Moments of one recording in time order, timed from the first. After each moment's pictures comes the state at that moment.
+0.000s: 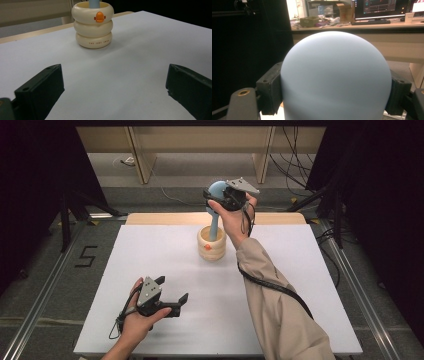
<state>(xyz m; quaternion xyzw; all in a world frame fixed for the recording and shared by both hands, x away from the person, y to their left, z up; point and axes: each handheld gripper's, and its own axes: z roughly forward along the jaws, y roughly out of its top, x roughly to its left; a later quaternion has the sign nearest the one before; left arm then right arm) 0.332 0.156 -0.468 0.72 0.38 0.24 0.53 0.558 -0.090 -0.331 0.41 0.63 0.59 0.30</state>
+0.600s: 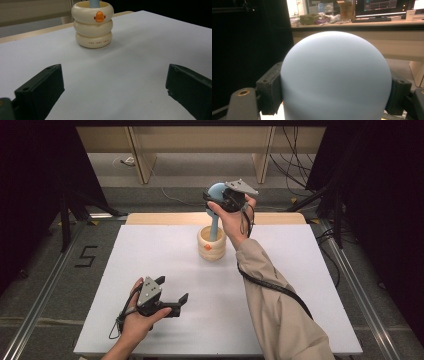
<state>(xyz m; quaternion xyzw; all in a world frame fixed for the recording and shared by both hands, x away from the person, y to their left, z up) 0.332 0.156 -0.469 0.72 0.38 0.24 0.52 0.561 -0.089 -0.337 0.41 0.64 0.58 0.29</state>
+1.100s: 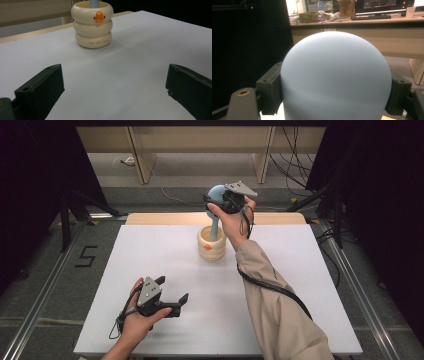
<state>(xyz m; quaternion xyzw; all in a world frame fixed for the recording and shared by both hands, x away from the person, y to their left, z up) 0.332 0.155 -0.469 0.72 0.38 0.24 0.53 0.563 -0.089 -0.344 0.42 0.64 0.58 0.29</state>
